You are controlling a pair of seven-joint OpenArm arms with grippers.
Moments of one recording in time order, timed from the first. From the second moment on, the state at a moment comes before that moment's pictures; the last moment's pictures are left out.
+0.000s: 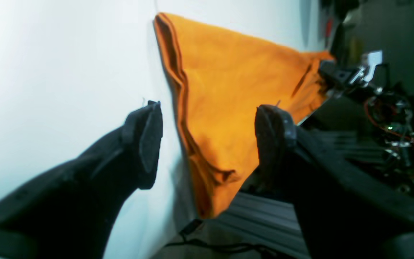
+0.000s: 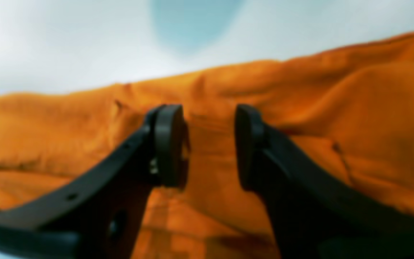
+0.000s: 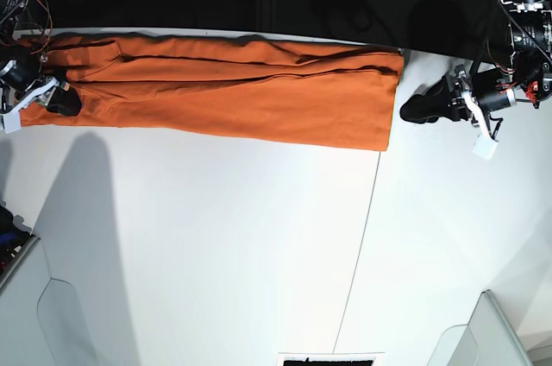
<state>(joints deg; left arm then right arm) 4.7 -25.8 -21.1 70.5 -79.6 -38.3 77.6 -7.4 23.0 29.9 72.1 47.3 34.4 -53.3</state>
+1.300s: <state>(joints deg) 10.7 -20.2 -13.5 82.9 -51.3 -38.8 61.3 -7.2 21.8 29.9 71.8 48.3 34.4 -51.8</state>
